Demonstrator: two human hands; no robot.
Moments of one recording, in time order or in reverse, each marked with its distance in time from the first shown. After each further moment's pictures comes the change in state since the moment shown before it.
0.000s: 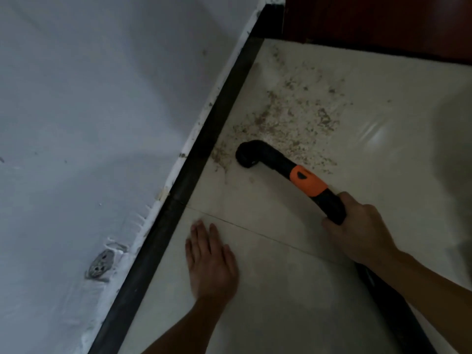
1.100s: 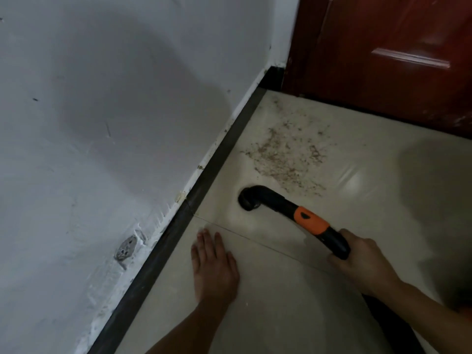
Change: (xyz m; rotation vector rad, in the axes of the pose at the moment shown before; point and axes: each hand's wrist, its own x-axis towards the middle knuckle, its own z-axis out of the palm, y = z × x) left_hand 0.002 -0.005 -0.005 -0.017 -0.021 0.020; right_hand -0.044 0.012 -0.008 -0.074 -0.047 -0.026
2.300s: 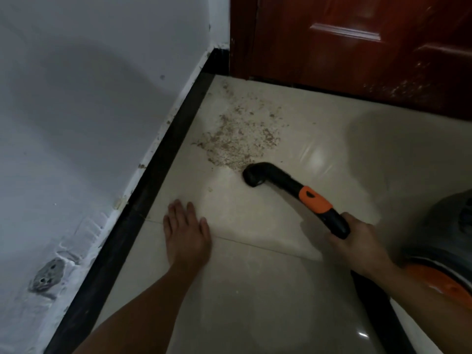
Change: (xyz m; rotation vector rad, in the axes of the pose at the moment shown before) left_hand 0.062 0.042 0.004 -0.023 0.056 0.108; right_hand -0.016 0.072 -0.024 0.111 0.222 0.194
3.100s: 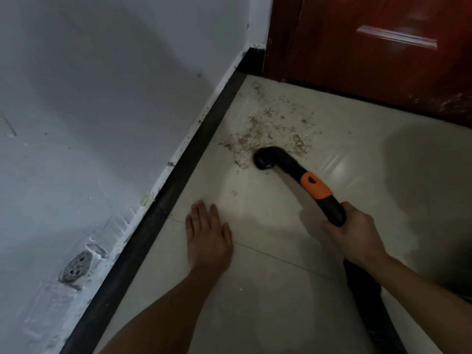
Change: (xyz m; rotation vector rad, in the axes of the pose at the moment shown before) left_hand 0.001 -0.001 -0.002 0.024 -0.065 -0.011; right_hand 0.048 -0.058 0.033 0.024 0.010 -0.069
